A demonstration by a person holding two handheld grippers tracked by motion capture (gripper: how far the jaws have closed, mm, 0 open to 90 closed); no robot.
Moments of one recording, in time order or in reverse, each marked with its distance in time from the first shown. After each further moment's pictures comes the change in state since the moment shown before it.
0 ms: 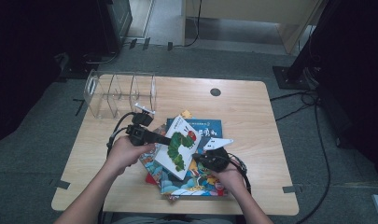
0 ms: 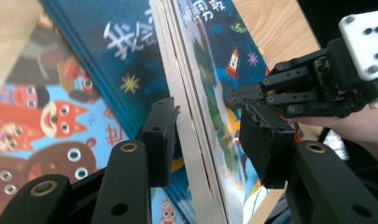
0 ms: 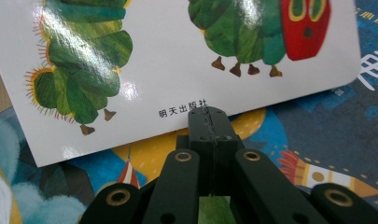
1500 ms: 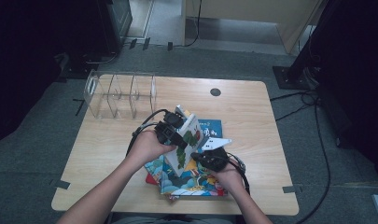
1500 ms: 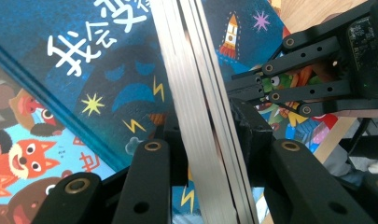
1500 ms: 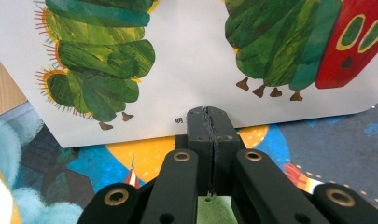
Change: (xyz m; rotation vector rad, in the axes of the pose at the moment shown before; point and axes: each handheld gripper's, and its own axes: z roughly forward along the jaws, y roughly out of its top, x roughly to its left) left arm -0.049 0.037 0.052 0.258 0.129 0.179; right arm 0.003 0.005 -0.001 -0.003 -0.008 -0.039
